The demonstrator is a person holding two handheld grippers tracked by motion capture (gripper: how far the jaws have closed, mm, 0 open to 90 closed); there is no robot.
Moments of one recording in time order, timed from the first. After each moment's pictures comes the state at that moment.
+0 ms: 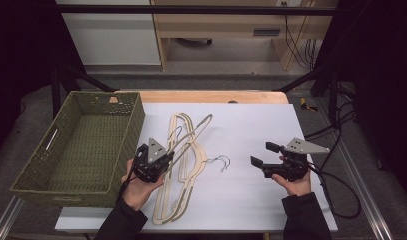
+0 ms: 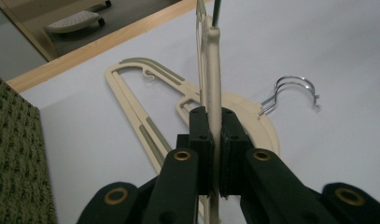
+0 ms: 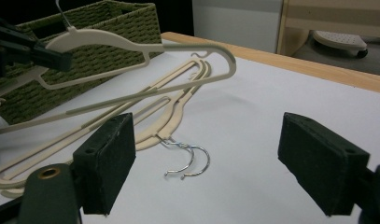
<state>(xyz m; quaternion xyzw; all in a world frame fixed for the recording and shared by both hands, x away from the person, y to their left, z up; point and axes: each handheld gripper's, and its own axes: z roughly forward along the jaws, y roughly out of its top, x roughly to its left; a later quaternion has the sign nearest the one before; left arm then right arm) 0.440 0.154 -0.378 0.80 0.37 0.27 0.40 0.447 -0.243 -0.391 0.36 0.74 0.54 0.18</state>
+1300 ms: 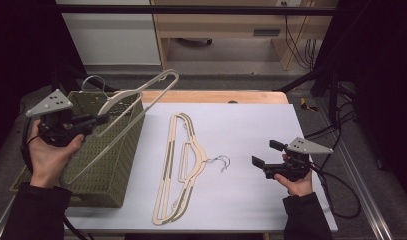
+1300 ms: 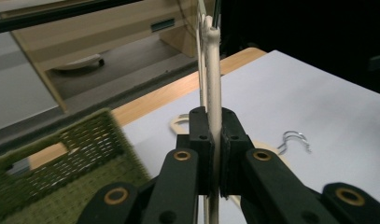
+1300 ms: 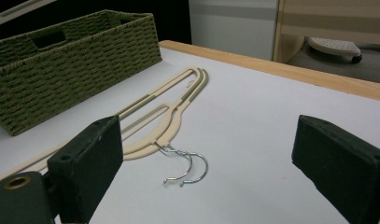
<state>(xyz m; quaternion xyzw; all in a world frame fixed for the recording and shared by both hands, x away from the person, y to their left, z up) 0.456 0.310 -0.243 0.77 0.36 0.25 0.47 0.445 -0.246 -0.386 0.37 0.73 0.55 0.19</state>
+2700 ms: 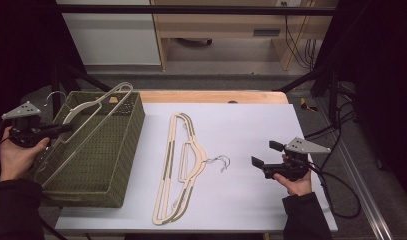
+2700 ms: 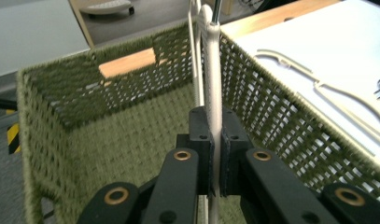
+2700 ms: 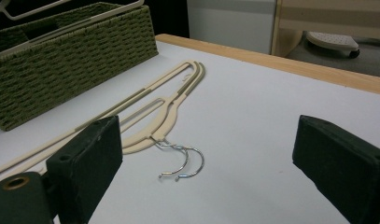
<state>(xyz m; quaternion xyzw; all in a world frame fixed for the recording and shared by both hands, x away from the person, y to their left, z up) 0.498 0.433 -0.321 0.77 0.42 0.23 0.41 0.448 -0.246 -0.391 0.37 0.73 0.54 0.19</state>
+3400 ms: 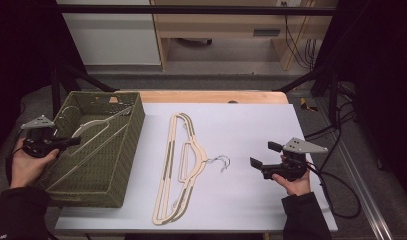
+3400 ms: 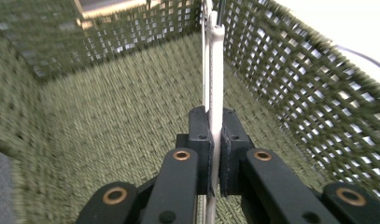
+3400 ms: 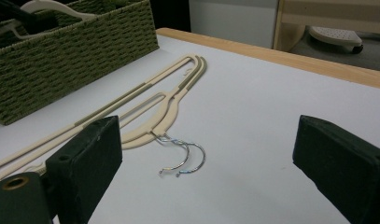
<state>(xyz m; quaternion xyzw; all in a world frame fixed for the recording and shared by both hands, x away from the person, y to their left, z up) 0.503 0.429 -0.371 0.79 0.46 0.19 0.37 0.450 -0.243 -0.394 0.37 0.74 0.53 0.18</state>
